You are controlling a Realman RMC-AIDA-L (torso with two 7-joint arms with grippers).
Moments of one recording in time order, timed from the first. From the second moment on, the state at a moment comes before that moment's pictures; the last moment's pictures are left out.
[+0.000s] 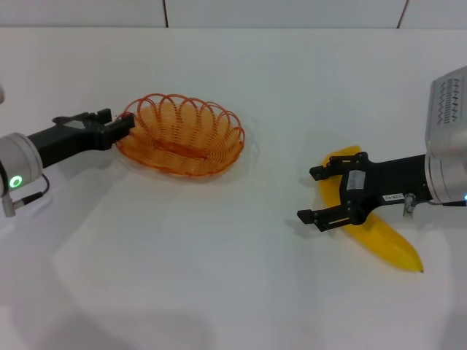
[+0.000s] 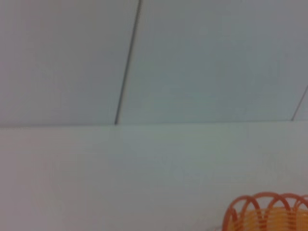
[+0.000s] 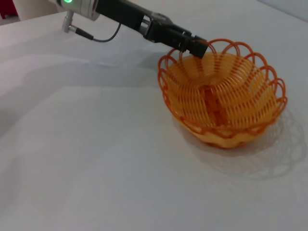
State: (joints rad) left arm -0.54 -2.04 1.02 0.41 1.48 0.87 -1.33; right arm 0.44 2.03 -1.21 -0.83 -1.98 -1.28 1.50
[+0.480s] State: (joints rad) left arm -0.41 -2.03 1.05 0.49 1.48 1.09 -1.20; right arm 0.44 2.04 -1.21 -0.84 -1.97 -1.31 1.50
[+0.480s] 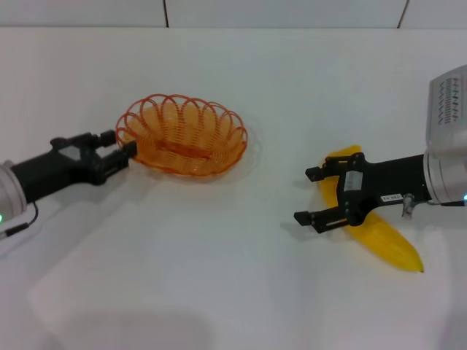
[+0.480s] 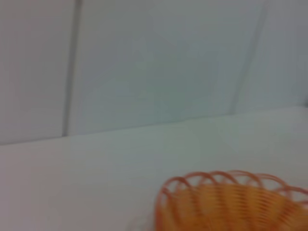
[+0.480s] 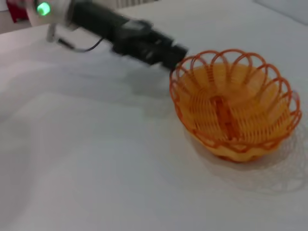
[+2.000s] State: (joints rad) left arm -0.38 -2.04 1.05 0.46 1.53 1.08 -1.16; right arm 0.32 2.04 -1.56 -1.47 -2.49 -1.36 2.28
